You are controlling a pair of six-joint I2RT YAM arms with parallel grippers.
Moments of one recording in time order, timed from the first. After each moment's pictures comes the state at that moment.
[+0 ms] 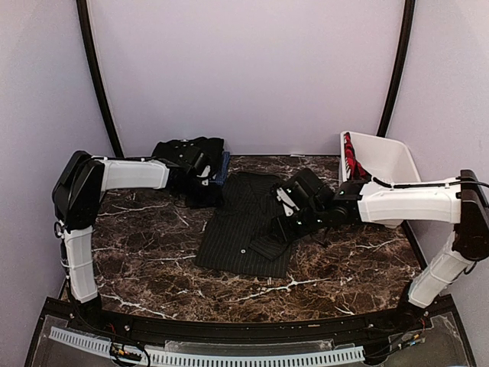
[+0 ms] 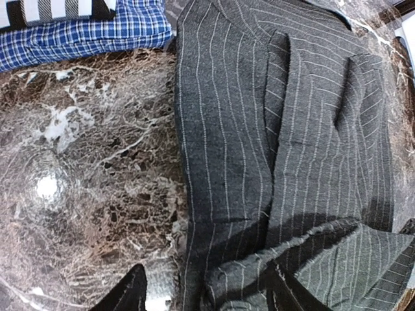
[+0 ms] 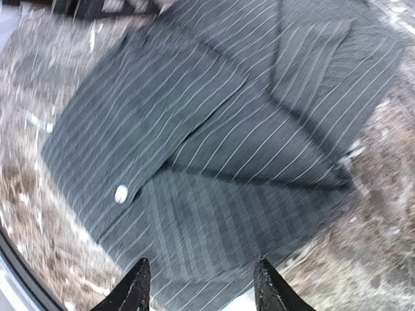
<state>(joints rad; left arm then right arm) -0.58 2.01 1.44 -0.41 0.08 -0.50 0.94 1.56 1.08 -0.45 0.08 0.41</state>
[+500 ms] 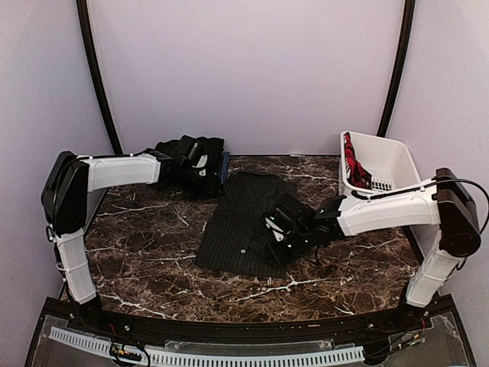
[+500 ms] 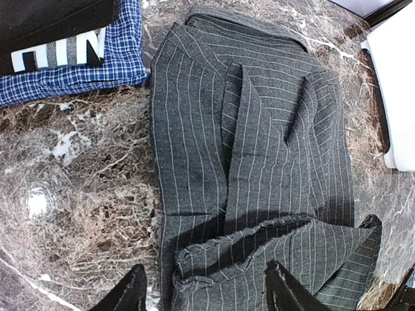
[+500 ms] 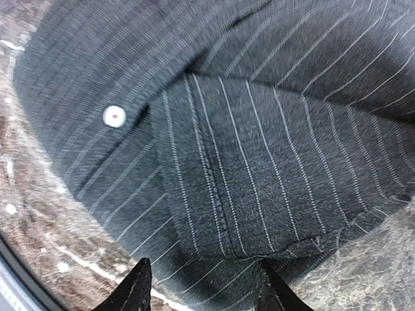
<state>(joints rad) -0.58 1.91 1.44 -0.42 0.11 -0.50 1.04 1.67 1.06 -0.49 0.05 0.45</state>
